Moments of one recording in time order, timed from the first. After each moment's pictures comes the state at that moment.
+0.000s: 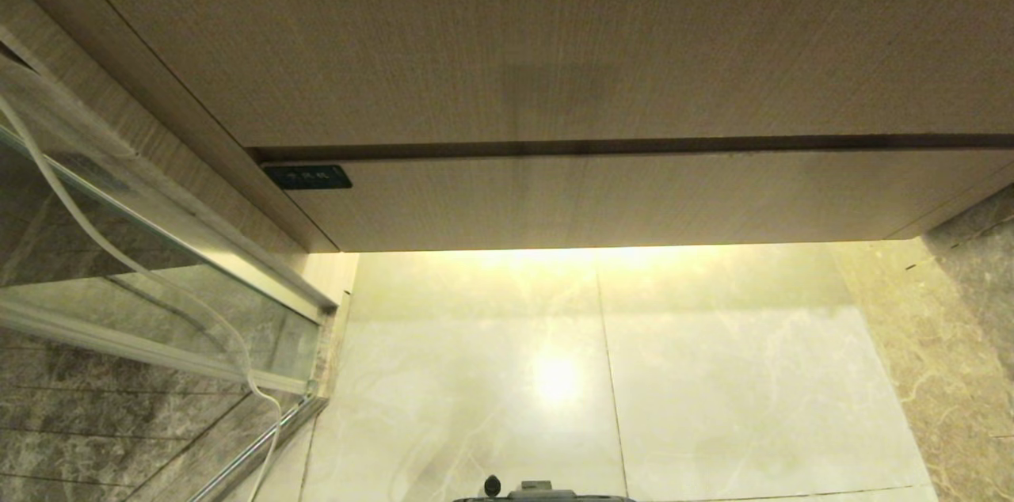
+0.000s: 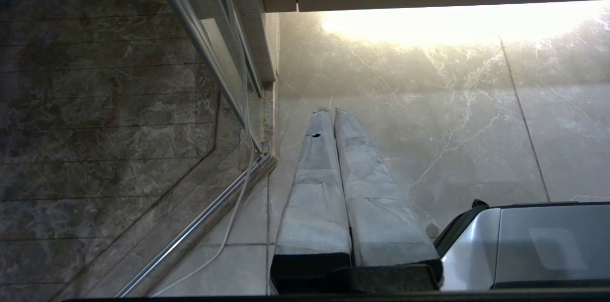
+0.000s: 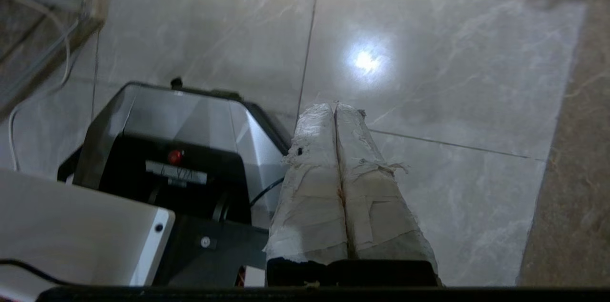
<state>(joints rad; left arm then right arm) 0.00 0.00 0.00 0.00 0.00 0.00 0.22 0.53 -0.82 0.73 0.04 0.03</state>
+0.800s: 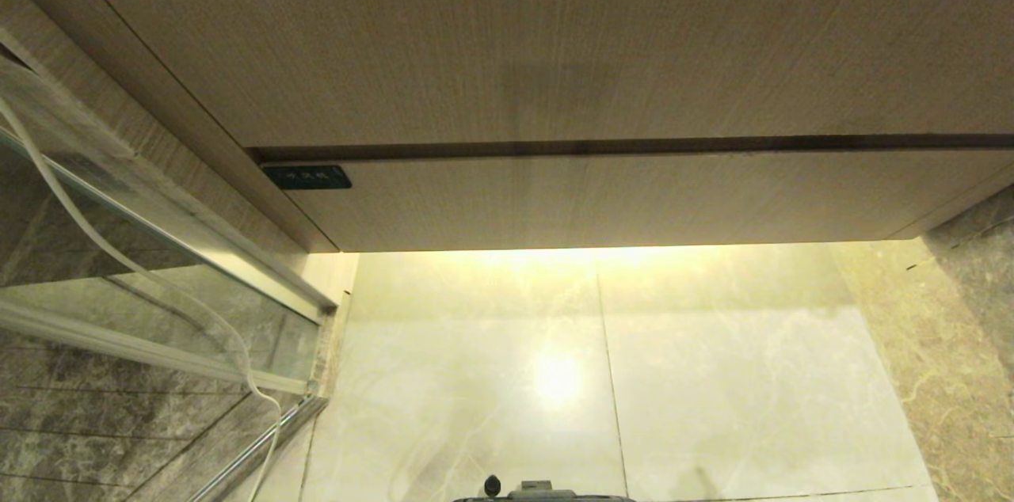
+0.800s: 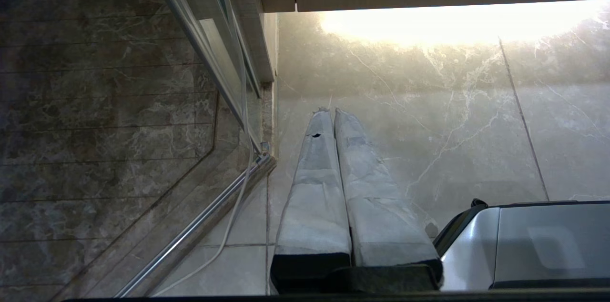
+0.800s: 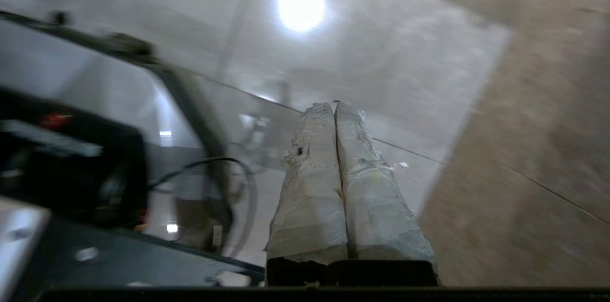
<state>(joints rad) 0.00 0.00 0.00 0.00 0.00 0.00 0.32 0.84 -0.79 0.55 -0.22 -0.20</state>
